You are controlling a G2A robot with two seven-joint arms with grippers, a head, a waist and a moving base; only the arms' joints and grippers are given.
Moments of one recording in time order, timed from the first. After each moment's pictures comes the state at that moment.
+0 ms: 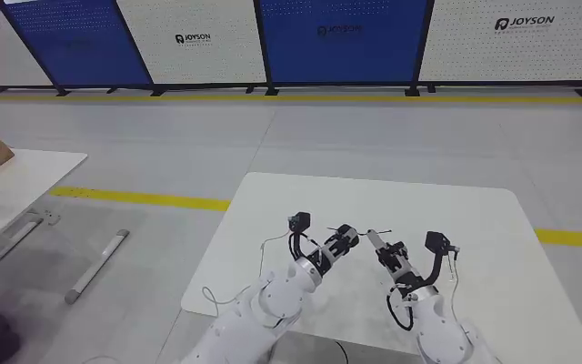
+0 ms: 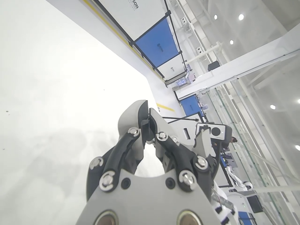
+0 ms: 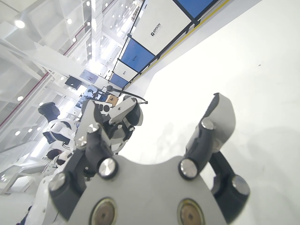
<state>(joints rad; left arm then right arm) 1.35 -1.28 -0.97 -1.62 0.13 0.03 -0.05 -1.50 -1.30 1.15 -1.71 -0.41 0.01 0.13</state>
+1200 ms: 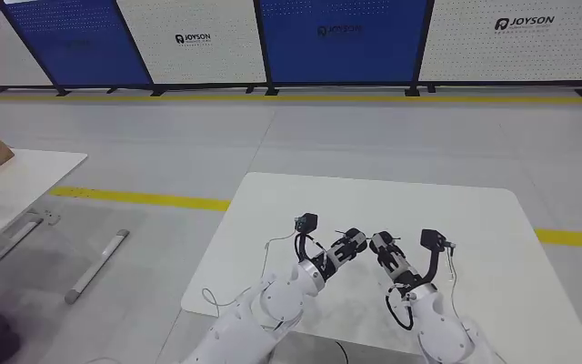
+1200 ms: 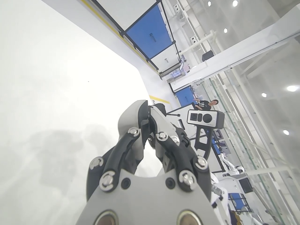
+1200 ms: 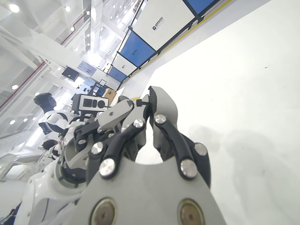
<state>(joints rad) 1.36 -1.28 -0.97 -1.65 0.14 -0.01 -0.11 -1.49 -1.30 1.15 -1.71 -0.44 -0.02 0.19</state>
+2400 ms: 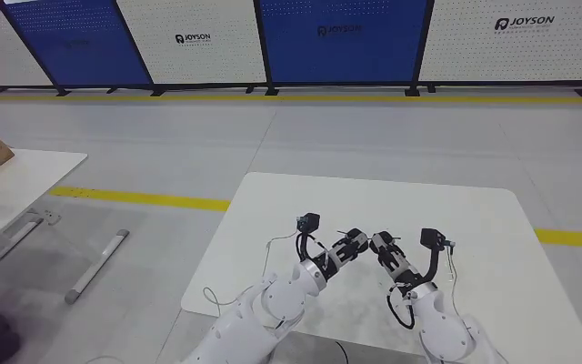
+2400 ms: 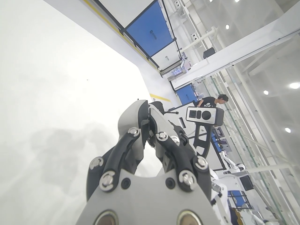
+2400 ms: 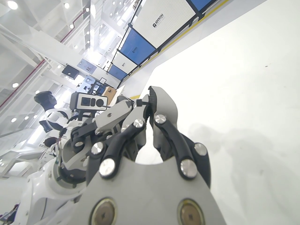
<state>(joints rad) 1.35 -1.28 -0.96 -1.65 0.15 0.01 -0.12 -1.48 -1.30 1.16 -1.70 -0.44 -0.03 0.21</state>
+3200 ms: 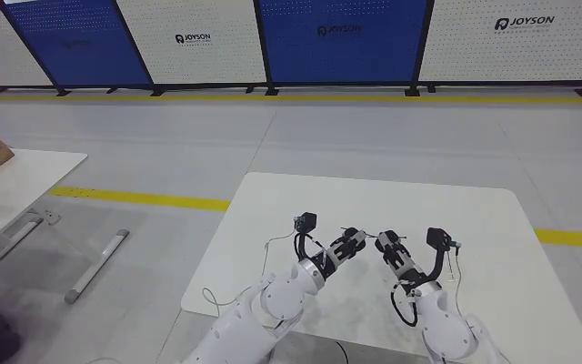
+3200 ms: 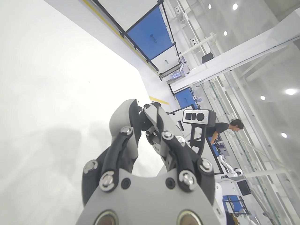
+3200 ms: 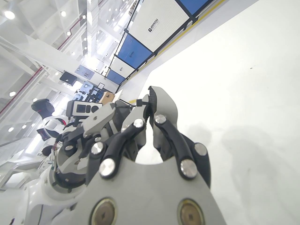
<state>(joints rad) 1.36 -1.28 -0.97 -1.64 0.13 0.00 -0.11 -1.48 -1.31 1.18 -1.68 -0.42 -0.01 0.19</state>
